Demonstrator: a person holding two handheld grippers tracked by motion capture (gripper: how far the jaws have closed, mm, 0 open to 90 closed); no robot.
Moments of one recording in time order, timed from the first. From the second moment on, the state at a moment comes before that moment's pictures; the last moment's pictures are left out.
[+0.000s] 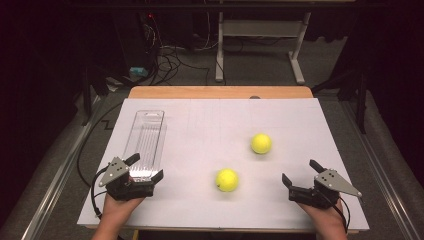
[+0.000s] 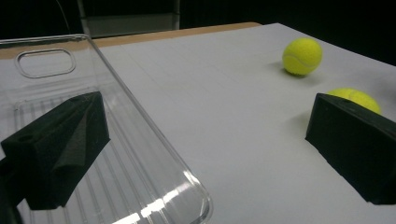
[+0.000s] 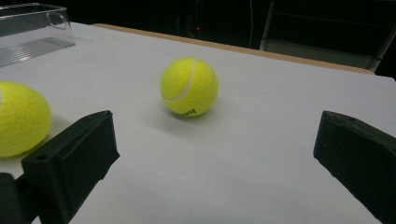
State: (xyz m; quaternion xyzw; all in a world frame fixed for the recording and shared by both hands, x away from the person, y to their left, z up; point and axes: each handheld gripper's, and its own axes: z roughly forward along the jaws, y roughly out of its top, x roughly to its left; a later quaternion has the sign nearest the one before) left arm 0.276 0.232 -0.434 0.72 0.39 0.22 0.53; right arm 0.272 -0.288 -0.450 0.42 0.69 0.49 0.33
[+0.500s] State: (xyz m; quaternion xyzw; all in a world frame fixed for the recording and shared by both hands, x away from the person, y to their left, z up) left arm 0.279 0.180 -0.431 0.76 0.35 0.18 0.51; right arm 0.273 -0.286 -0.452 0.42 0.69 0.49 0.33
